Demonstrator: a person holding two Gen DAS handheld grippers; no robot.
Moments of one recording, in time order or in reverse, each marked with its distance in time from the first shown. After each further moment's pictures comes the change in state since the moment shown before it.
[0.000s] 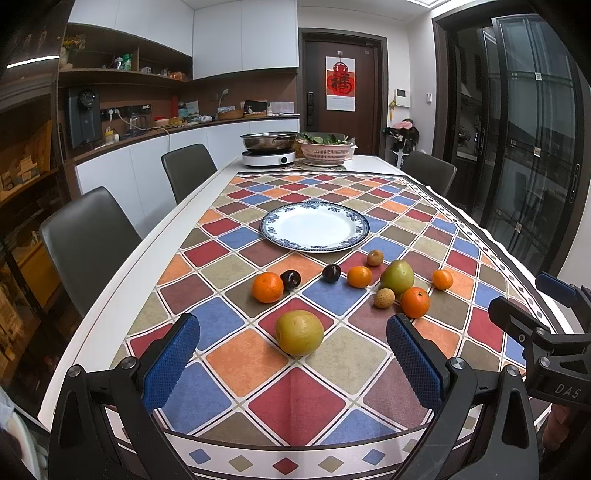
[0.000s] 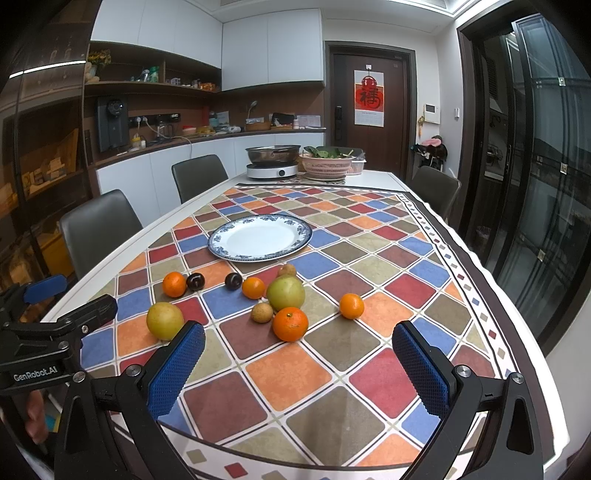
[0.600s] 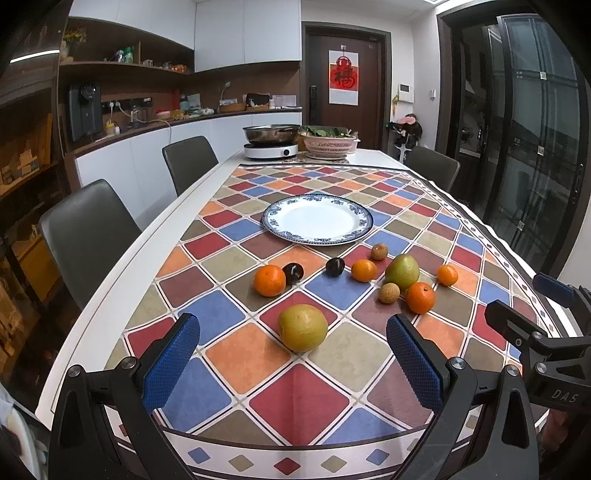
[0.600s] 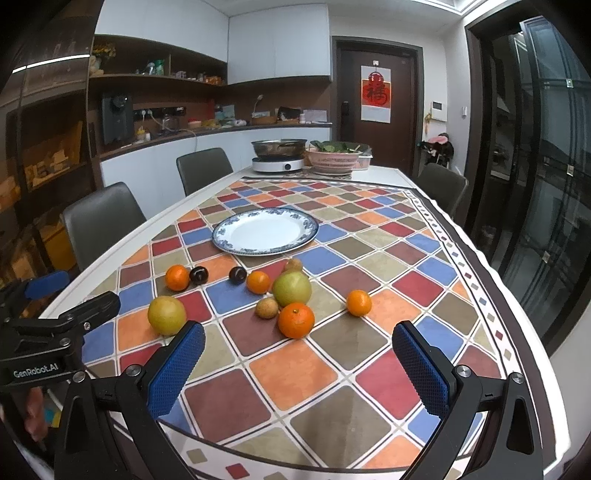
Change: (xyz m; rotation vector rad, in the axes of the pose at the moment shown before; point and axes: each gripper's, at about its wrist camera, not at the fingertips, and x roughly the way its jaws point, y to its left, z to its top) left arm 0.010 0.005 -0.001 -0.013 0.033 0.002; right arm 0.009 0.003 0.001 -0.016 0.027 0.018
